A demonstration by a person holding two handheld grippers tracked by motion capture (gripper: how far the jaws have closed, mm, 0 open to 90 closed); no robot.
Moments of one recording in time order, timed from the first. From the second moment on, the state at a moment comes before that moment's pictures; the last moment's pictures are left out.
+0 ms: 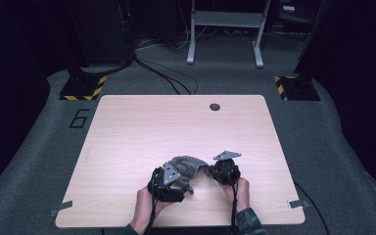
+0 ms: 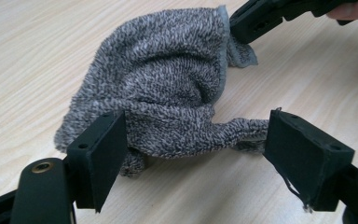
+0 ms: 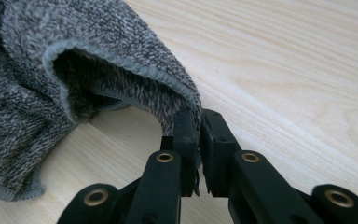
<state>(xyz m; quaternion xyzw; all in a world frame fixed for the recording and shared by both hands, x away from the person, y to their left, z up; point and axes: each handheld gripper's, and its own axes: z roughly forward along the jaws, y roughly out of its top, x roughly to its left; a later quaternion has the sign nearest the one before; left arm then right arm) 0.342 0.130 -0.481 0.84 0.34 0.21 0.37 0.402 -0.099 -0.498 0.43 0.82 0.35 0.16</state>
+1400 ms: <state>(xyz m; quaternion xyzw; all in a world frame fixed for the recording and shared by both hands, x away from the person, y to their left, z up) 0.386 0.163 -0.442 0.81 0.35 0.24 0.40 0.392 -0.106 -0.512 0.43 0.83 0.33 0.15</state>
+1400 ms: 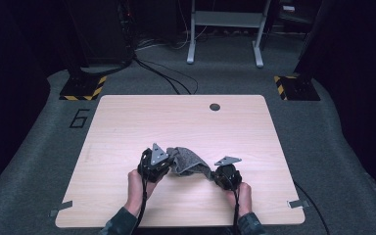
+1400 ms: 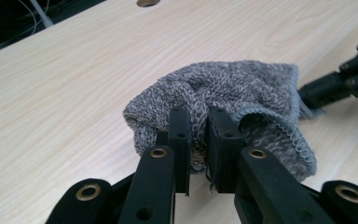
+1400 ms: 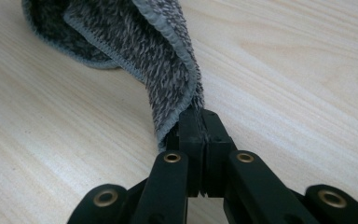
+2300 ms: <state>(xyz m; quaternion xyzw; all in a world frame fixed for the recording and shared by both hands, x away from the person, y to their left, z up) 0.410 0.168 -0.453 0.80 0.39 0.20 0.40 0.391 -0.119 -0.482 0.43 0.80 0.37 0.18</state>
